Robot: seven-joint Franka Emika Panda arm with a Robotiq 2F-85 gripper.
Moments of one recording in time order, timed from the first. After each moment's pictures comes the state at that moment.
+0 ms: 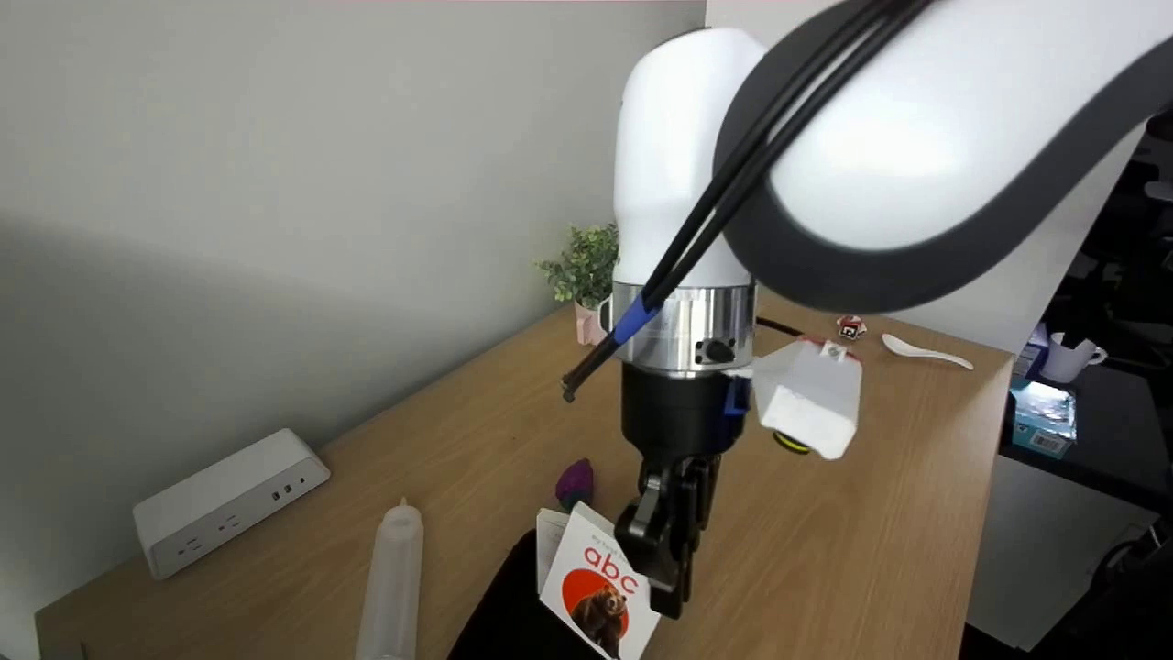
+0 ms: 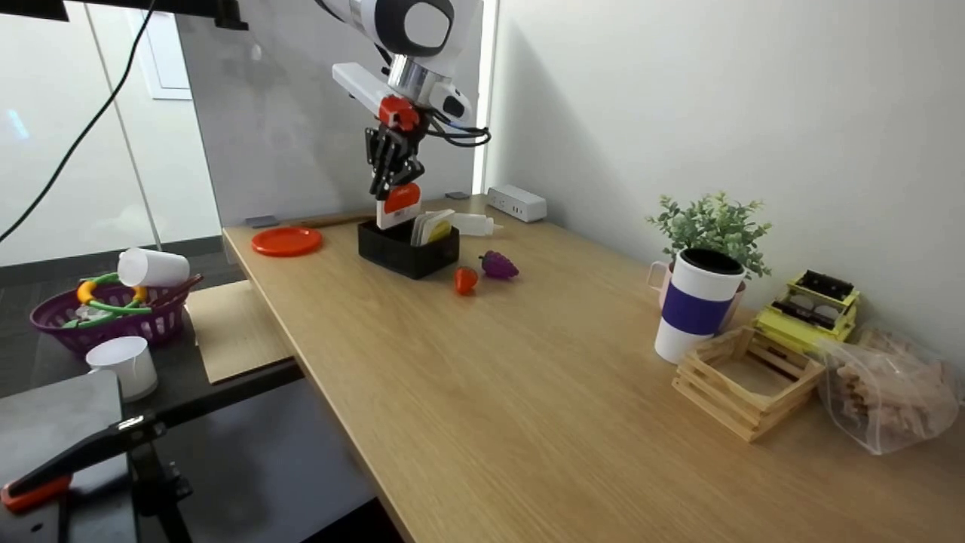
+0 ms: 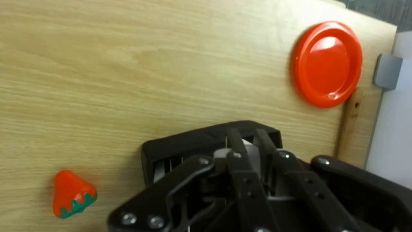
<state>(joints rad) 0.26 0.58 0.19 -1.69 0.31 2.20 0.05</state>
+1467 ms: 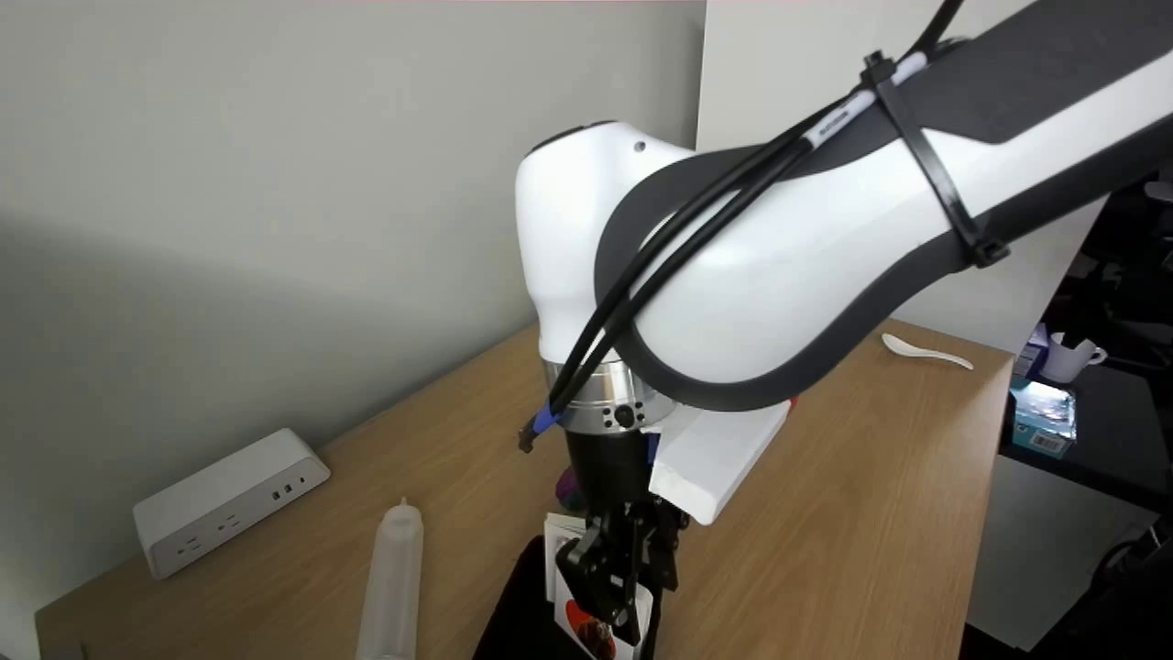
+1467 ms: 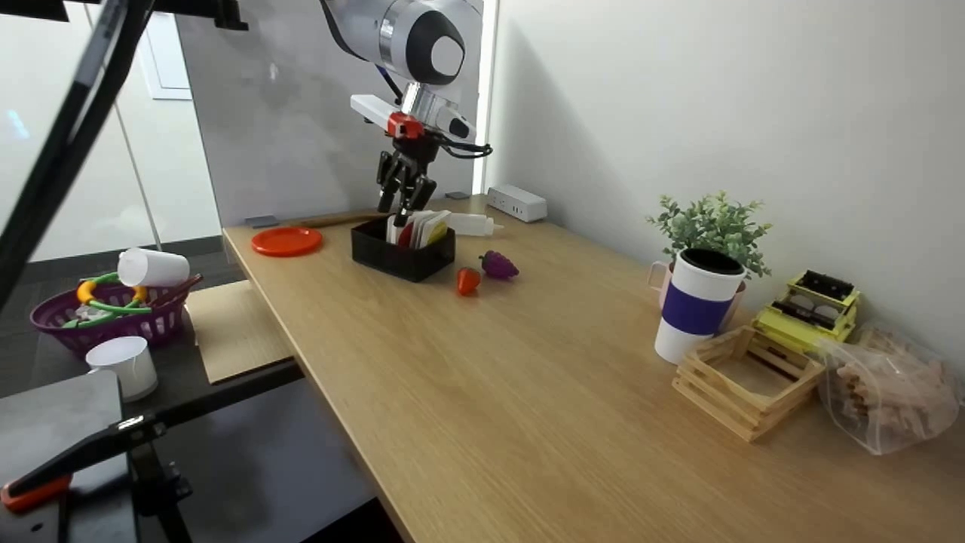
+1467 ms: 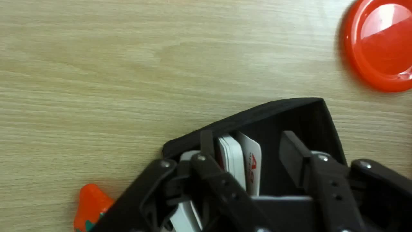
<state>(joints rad) 0.32 0.80 0.16 -1.40 0.14 2.00 0.31</state>
